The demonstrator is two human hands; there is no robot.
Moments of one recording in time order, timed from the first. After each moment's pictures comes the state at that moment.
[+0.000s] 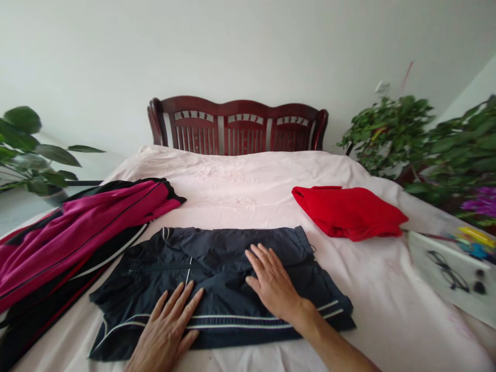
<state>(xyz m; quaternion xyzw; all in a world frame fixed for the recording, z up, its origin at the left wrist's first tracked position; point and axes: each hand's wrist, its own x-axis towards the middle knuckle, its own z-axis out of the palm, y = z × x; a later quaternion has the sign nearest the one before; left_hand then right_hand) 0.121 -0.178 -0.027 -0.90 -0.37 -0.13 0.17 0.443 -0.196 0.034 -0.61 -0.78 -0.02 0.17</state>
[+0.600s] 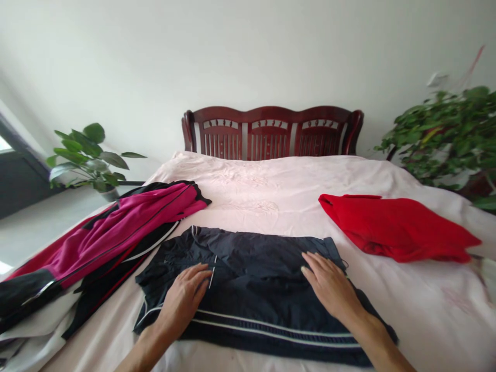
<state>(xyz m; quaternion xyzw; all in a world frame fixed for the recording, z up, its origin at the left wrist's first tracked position) 0.117 -0.141 0.032 -0.85 -0.49 -0.19 -0.02 0.529 -0.189 0.024 -0.70 -0.71 -0.07 0.11</state>
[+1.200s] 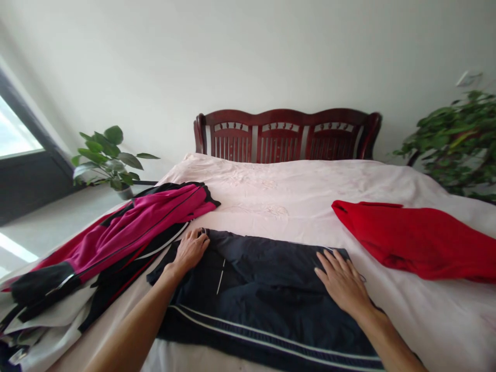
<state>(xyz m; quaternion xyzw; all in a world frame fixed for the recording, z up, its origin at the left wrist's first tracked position) 0.102 -0.021 0.043 -0.80 -0.59 -0.15 -0.02 0.563 -0.154 -0.011 -0.72 -0.67 -0.14 0.07</state>
